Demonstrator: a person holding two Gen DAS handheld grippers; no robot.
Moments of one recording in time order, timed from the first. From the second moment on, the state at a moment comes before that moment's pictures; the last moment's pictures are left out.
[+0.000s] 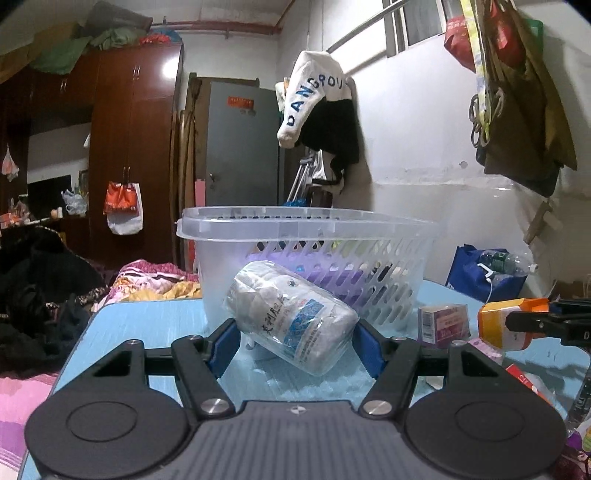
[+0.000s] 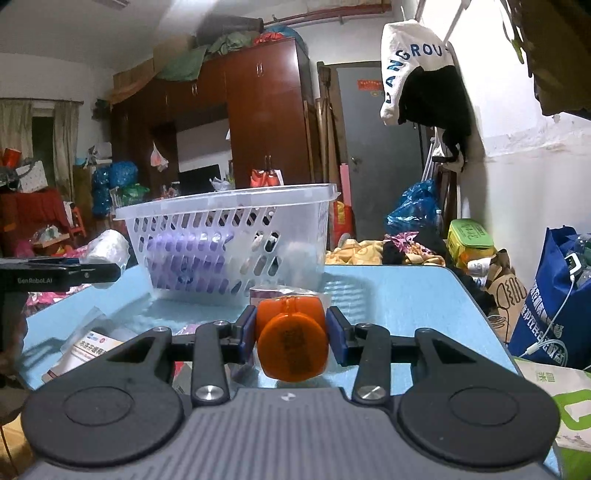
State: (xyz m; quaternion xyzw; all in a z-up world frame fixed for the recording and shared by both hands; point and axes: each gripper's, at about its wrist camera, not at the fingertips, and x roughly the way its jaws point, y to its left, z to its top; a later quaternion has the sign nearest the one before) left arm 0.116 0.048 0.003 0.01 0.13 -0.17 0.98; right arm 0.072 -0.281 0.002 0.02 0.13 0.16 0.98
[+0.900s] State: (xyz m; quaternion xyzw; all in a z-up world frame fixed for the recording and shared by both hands) left arm 0.246 0.012 0.103 0.01 0.20 -0.11 0.97; right arm 0.233 -0.193 0.111 -0.03 0.16 0.19 0.97
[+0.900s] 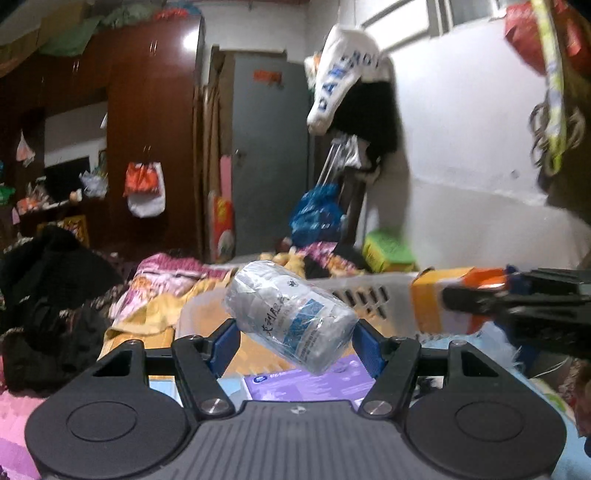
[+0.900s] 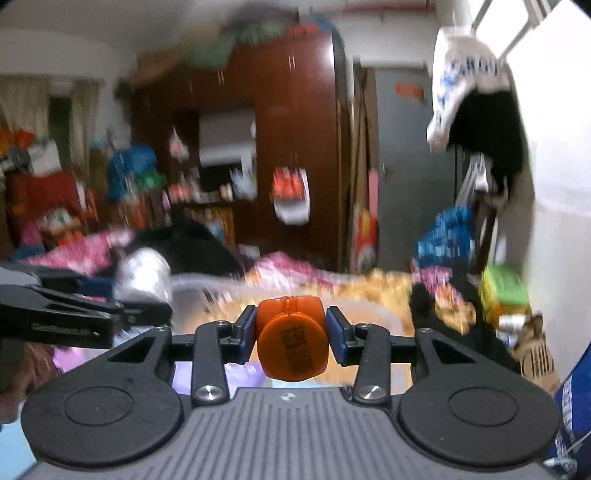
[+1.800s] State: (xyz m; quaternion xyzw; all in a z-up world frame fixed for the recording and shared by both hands) left arm 0.105 0.032 0.005 0.02 0.18 -0.20 0.96; right arm 0.111 -0.284 -0.005 0.10 0.18 0.22 0.95
